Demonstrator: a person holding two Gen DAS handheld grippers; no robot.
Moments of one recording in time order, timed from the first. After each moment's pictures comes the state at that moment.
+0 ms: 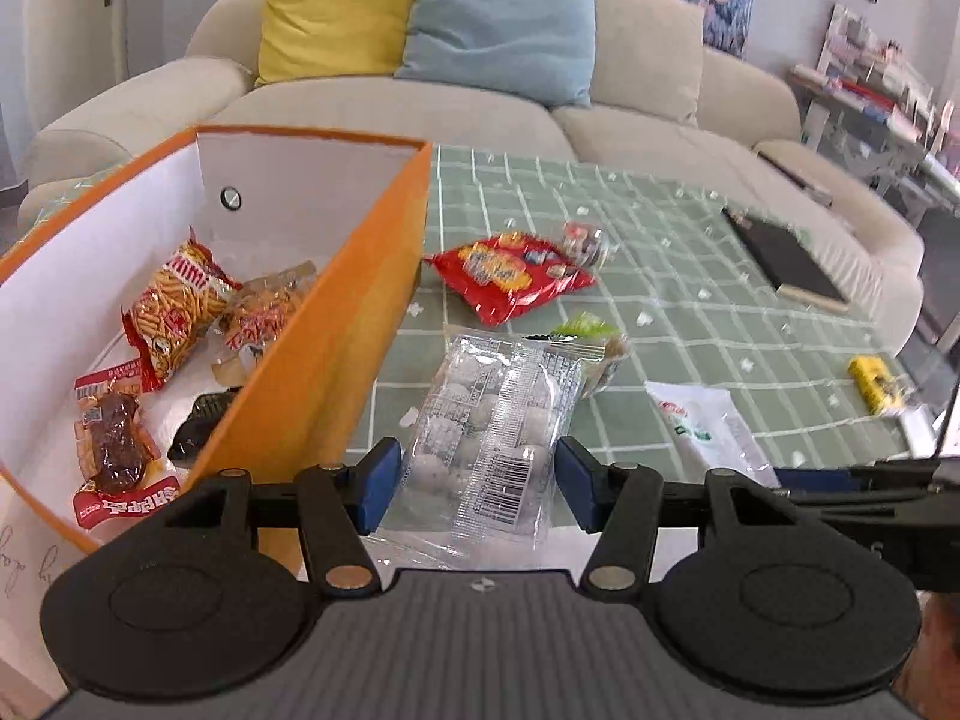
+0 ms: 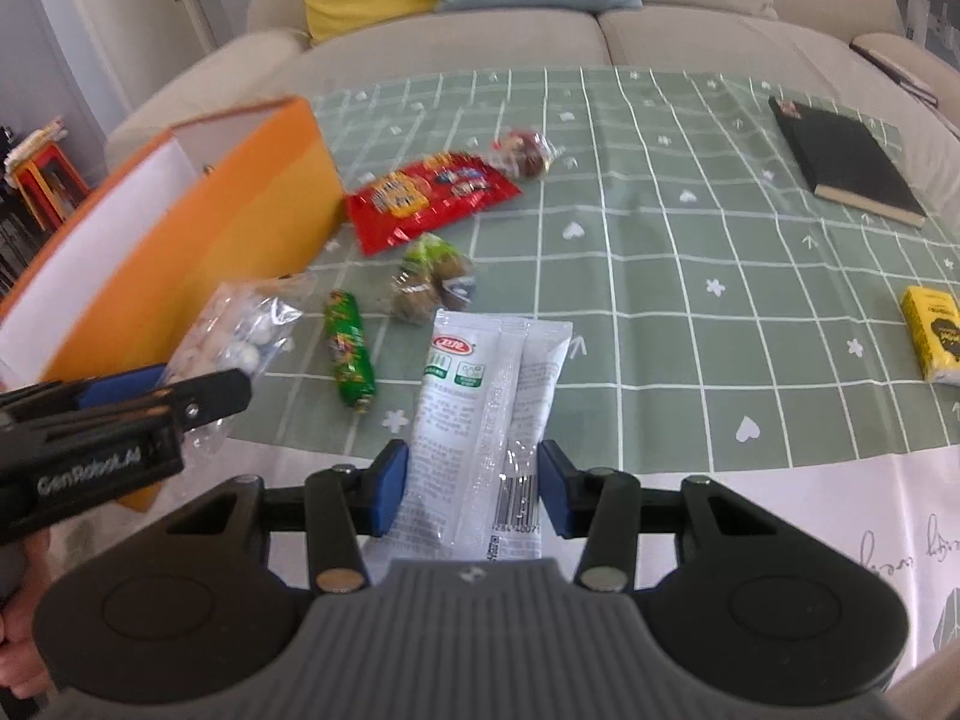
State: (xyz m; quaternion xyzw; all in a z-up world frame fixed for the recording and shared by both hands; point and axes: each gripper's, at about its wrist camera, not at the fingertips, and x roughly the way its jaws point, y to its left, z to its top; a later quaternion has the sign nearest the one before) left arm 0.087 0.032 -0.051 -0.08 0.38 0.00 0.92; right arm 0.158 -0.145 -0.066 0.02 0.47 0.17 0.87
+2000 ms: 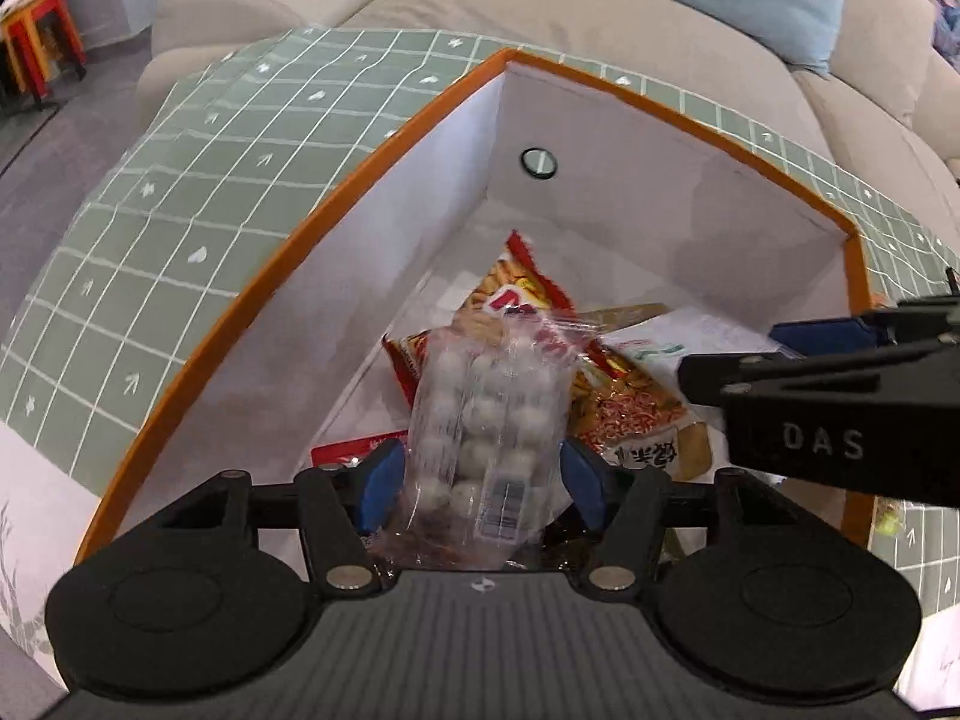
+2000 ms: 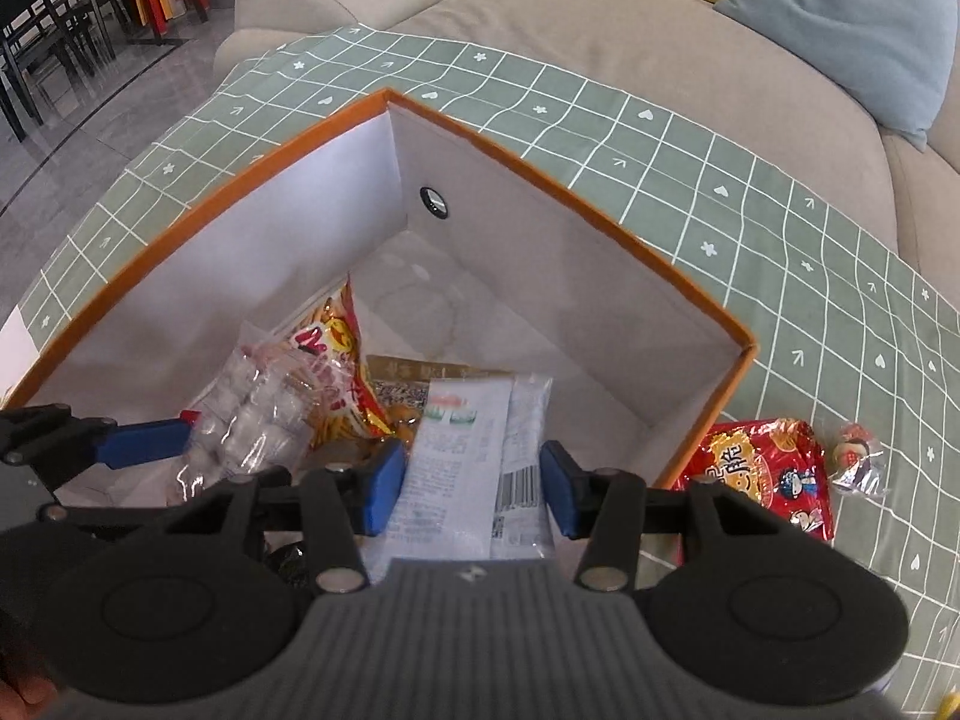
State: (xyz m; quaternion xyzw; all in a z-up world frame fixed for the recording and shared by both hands) left arm 0.182 0.208 -0.053 -0.13 0.52 0.13 0.84; right arm 0.313 0.123 -0.038 -0.17 0.52 0.29 0.79
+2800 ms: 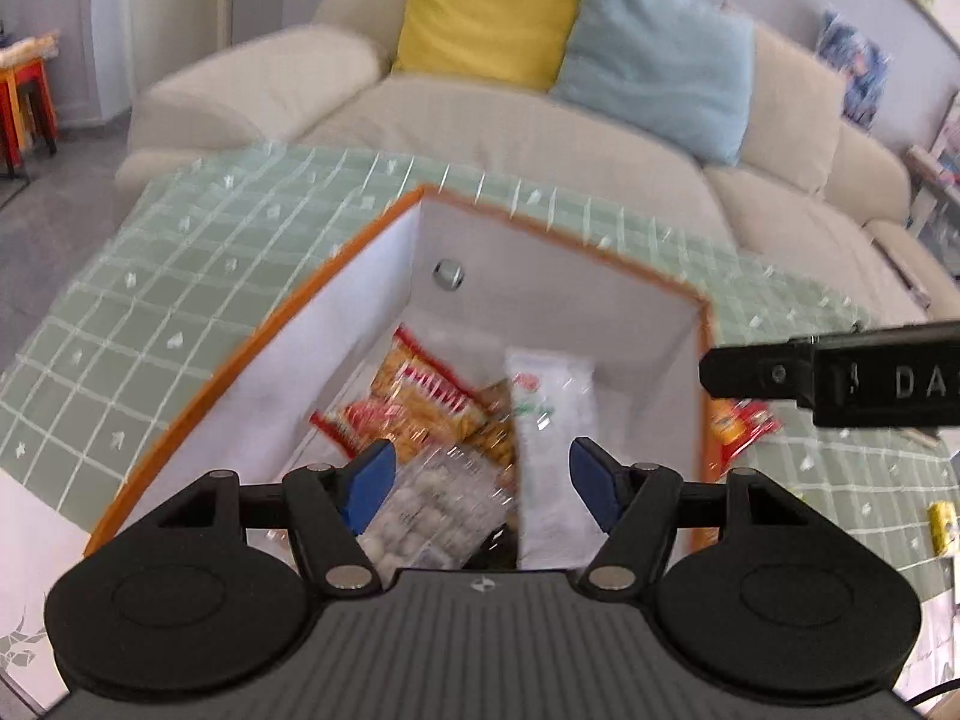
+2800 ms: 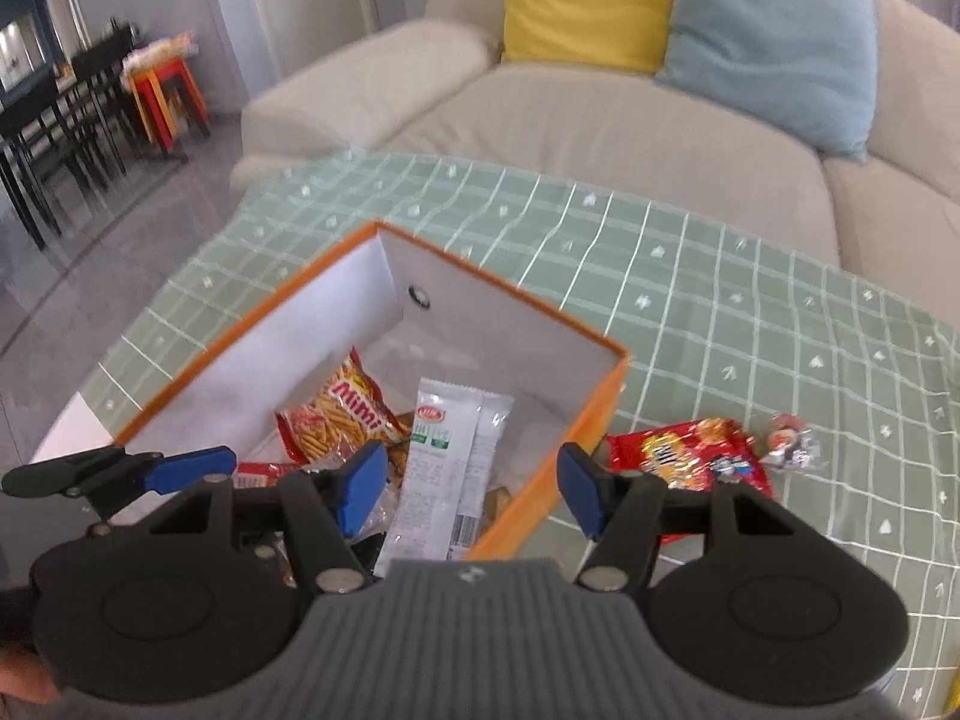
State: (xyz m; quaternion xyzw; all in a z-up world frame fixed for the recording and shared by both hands) left arm 0.136 0.176 -0.003 -0.13 0.39 0.09 0.91; right arm 0.272 0.047 0.035 -0.08 0.44 0.30 0.84
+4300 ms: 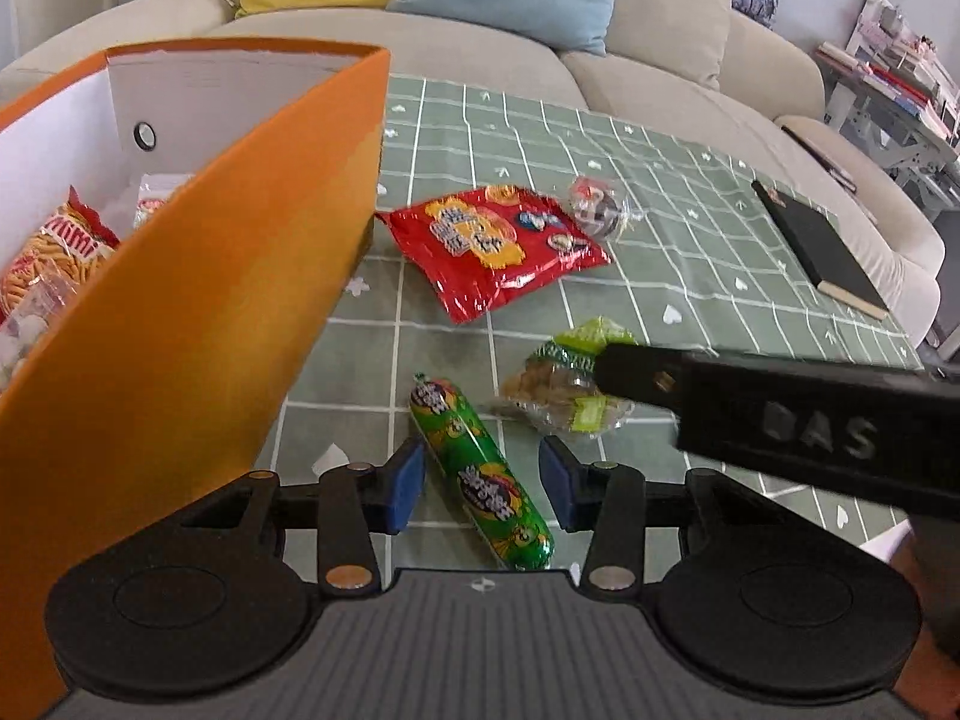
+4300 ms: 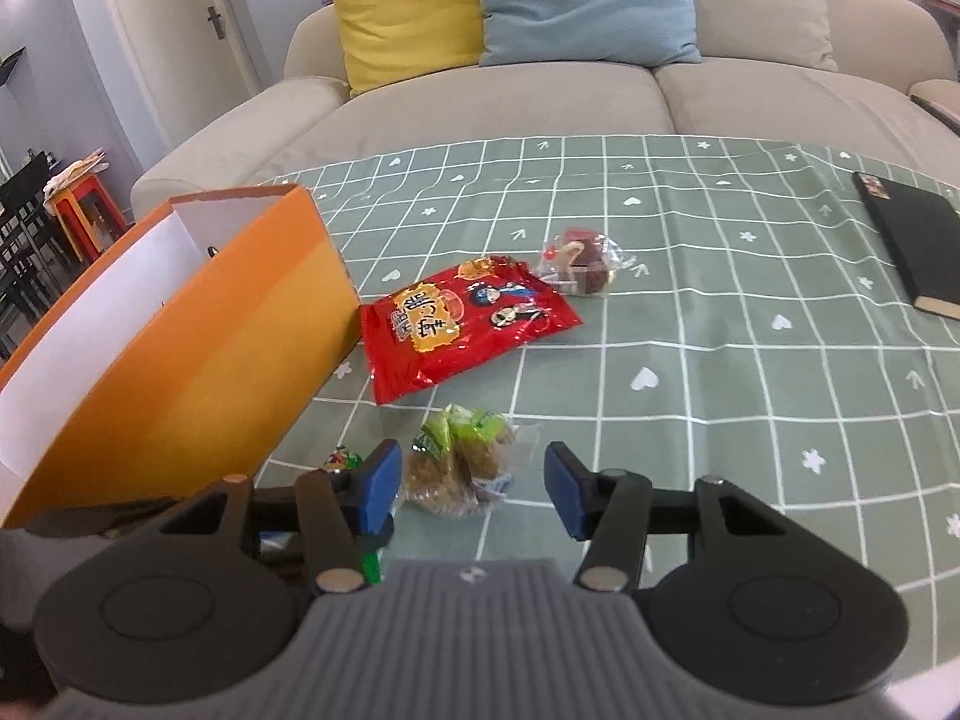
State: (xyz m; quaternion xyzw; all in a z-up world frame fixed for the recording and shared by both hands) left arm 0.172 0.020 -0.108 -0.10 0.44 0.00 0.89; right arm 0.256 -0.111 -0.089 0.03 0.42 0.22 0.88
